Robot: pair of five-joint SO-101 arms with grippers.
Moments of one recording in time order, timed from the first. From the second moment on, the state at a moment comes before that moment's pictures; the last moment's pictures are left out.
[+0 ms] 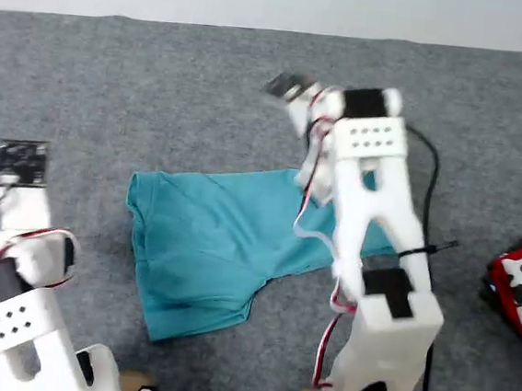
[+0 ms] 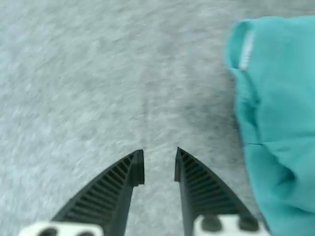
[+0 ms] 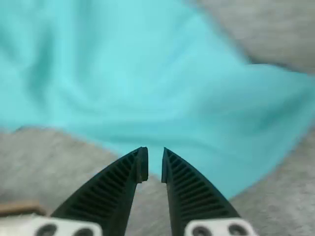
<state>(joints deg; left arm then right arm) -34.7 -56.0 51.7 78.2 -13.5 -16.0 18.3 -22.3 100.5 36.7</state>
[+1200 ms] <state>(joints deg) -62.5 -56.1 65.5 64.7 -22.5 -57.4 6.1 19.7 75.3 36.0</state>
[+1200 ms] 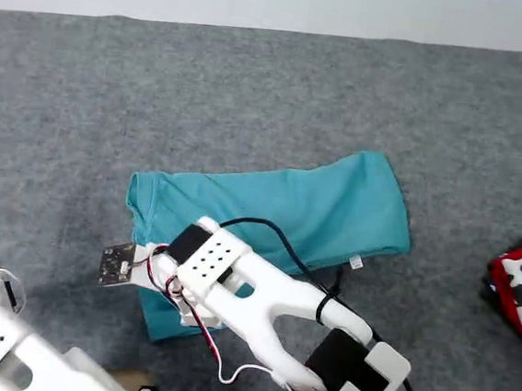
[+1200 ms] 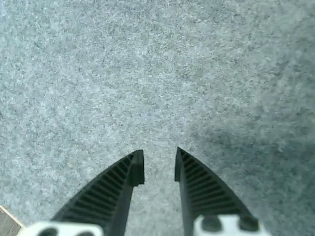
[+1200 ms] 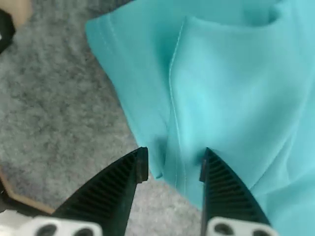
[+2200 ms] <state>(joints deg) -62.5 -56.1 65.7 64.7 -22.5 -50.5 8.9 7.1 78.6 37.2</state>
